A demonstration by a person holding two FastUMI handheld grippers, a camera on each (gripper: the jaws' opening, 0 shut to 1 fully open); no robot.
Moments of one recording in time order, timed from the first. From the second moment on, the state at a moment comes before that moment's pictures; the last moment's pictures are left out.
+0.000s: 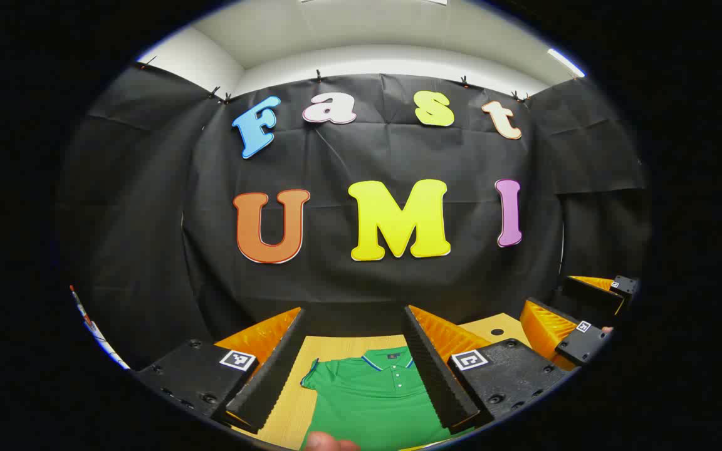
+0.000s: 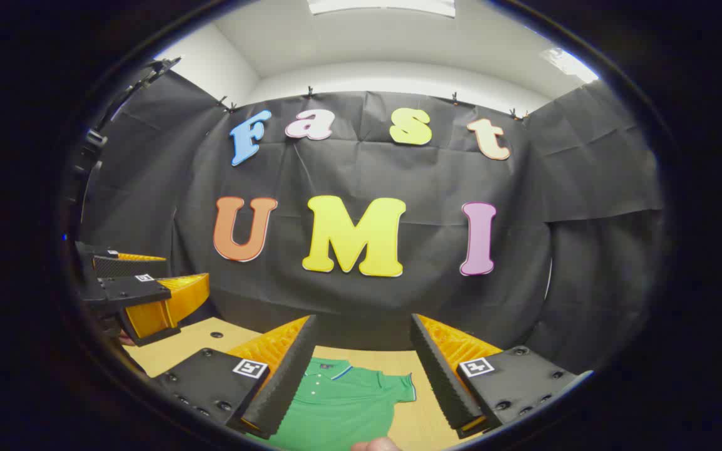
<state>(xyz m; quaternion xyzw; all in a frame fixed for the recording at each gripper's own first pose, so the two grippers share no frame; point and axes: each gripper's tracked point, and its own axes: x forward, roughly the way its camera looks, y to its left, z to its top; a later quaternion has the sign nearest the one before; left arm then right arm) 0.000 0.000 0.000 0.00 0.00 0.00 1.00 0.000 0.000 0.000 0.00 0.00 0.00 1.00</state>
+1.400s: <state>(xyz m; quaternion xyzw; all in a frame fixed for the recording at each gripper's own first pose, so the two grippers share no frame) 0.014 -0.013 -0.011 -0.02 0.00 0.01 1.00 0.028 -0.035 0.004 0.00 0.00 0.01 1.00</state>
